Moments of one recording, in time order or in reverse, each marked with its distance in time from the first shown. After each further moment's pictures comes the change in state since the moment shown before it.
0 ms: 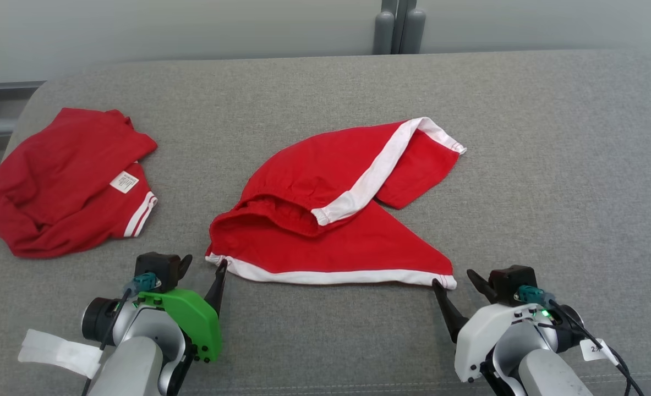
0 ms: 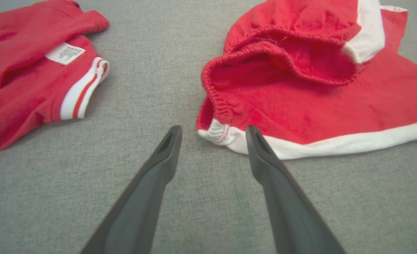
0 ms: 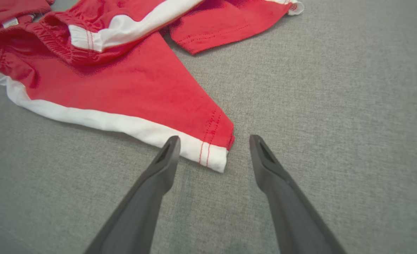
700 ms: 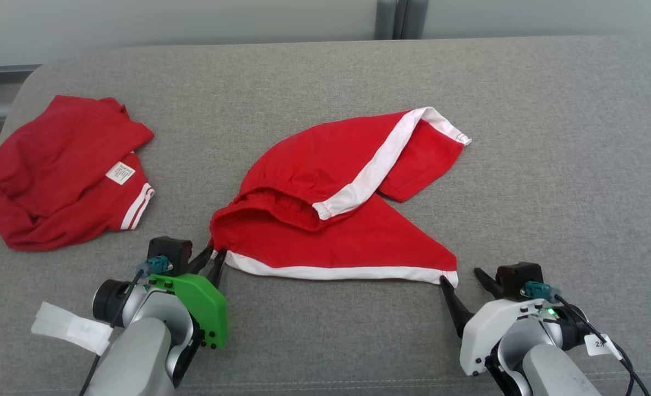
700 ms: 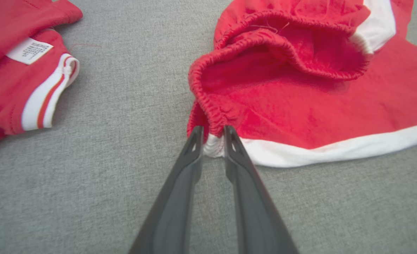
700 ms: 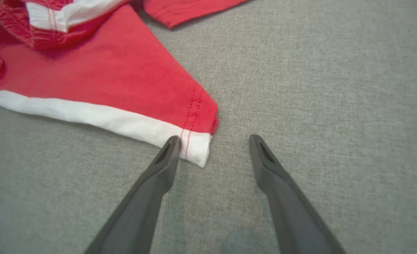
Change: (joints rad) left arm -0.114 0.011 -0.121 0.135 -0.074 0.000 -0.042; right arm -0.038 0.000 -0.017 0.088 0.018 0.000 -0.033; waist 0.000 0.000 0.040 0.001
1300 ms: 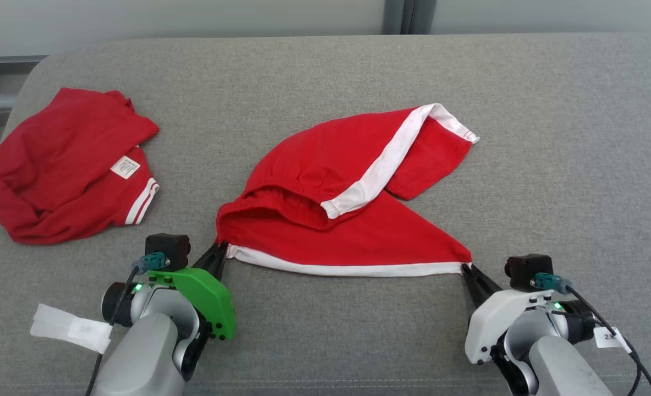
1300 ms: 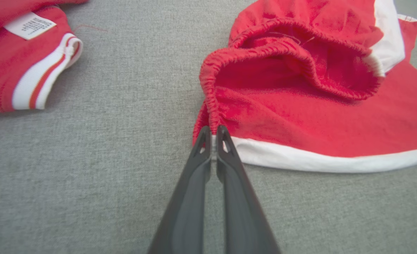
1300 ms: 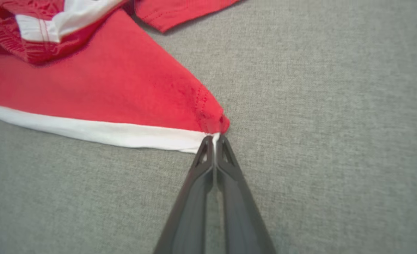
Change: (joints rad) left arm -0.034 -0.034 0.006 0.077 -0.073 0.000 -0.038; right arm -0.027 0.003 -0.028 0.026 0.016 0.001 0.015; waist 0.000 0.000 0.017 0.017
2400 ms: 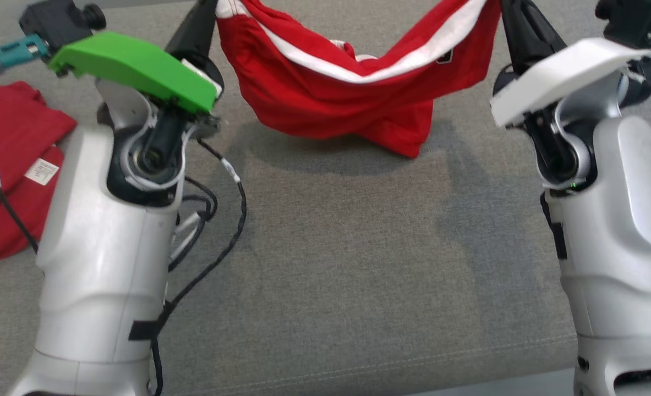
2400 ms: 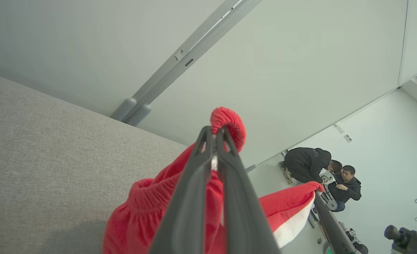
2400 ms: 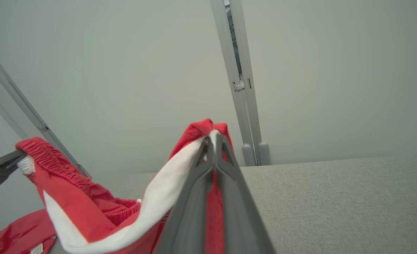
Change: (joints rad) left arm -0.337 -0.097 0.226 -0.537 -0.587 0.201 0.308; right arm -0.530 -0.004 -0.090 -0.304 0.216 -0.001 0.159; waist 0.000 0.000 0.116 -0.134
